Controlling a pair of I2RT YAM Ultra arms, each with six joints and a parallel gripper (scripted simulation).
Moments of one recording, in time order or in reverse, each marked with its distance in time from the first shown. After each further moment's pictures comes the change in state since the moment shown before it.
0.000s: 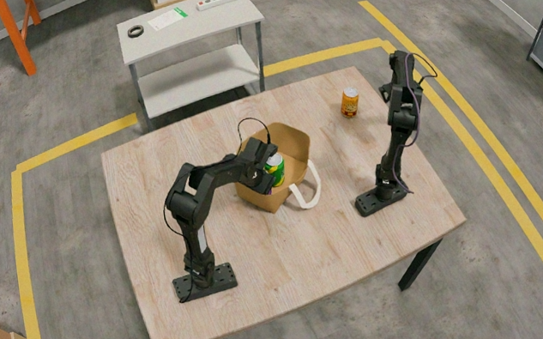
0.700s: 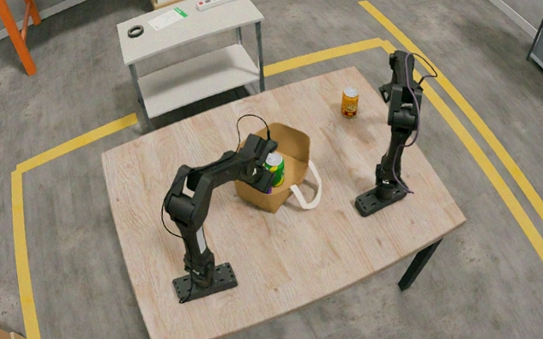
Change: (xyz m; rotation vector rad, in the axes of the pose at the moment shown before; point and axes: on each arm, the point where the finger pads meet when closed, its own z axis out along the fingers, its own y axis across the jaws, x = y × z) left arm -0.009 0.001 -0.015 -0.001 -0.014 0.000; right arm 0.000 0.000 0.000 0.000 0.000 0.000
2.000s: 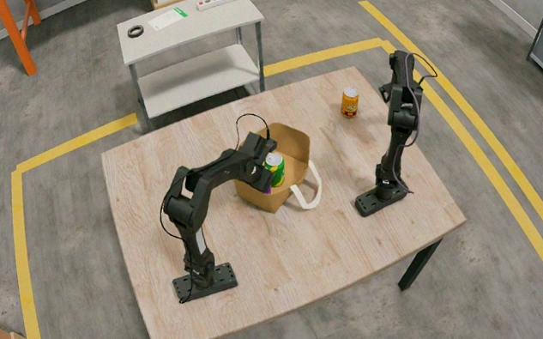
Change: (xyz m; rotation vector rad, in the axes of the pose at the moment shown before) left arm 0.001 0.000 -0.009 0.001 0.018 0.000; right arm 0.000 0.000 0.000 0.000 0.000 0.000
